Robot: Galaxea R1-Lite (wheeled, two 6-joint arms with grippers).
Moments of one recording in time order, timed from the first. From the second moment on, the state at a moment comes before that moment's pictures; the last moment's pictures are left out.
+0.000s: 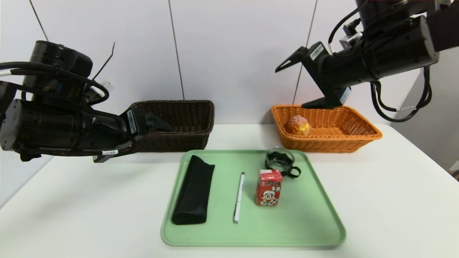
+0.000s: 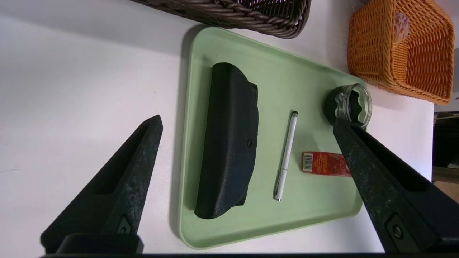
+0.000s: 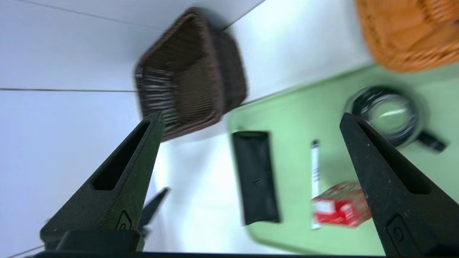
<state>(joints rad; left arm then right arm) -0.35 1.50 -1.17 0.26 -0.11 -0.68 0.46 1.83 -1.94 0.64 0.08 1.01</state>
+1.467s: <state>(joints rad) -0.42 1.32 -1.03 0.26 -0.11 -0.68 0.62 1.59 -1.56 0.73 0.01 1.12</state>
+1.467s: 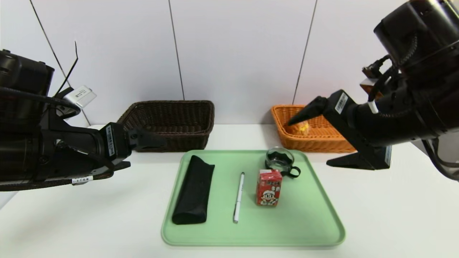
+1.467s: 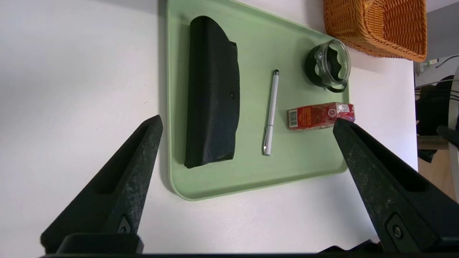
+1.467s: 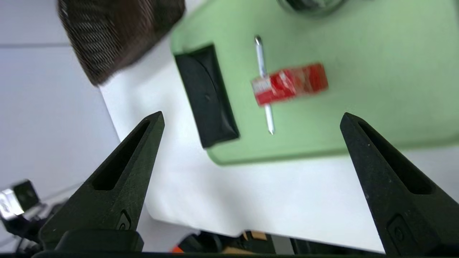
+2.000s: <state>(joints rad) -0.43 1.32 -1.02 0.26 -0.12 -0.68 0.62 1.55 -1.39 0.58 -0.08 1.15</state>
